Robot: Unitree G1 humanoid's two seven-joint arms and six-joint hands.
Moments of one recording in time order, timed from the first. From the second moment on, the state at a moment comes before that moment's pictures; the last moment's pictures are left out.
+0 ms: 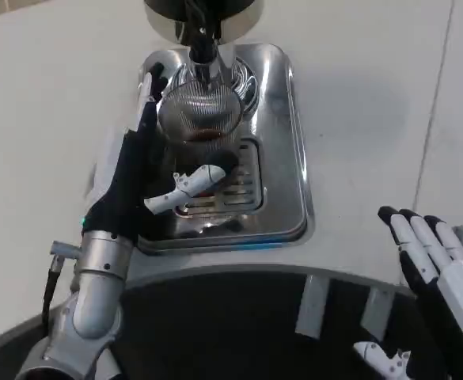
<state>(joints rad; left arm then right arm) -0.70 0.26 -0.07 1.05 0.32 -0.80 0.33 0.45 -0.20 0.05 -0.80 -1.09 0.02 0.22</state>
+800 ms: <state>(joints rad) -0.72 0.25 -0.13 1.07 0.41 -0.77 0.45 0.47 -0.12 0.10 -0.83 -1.11 0.05 0.24</state>
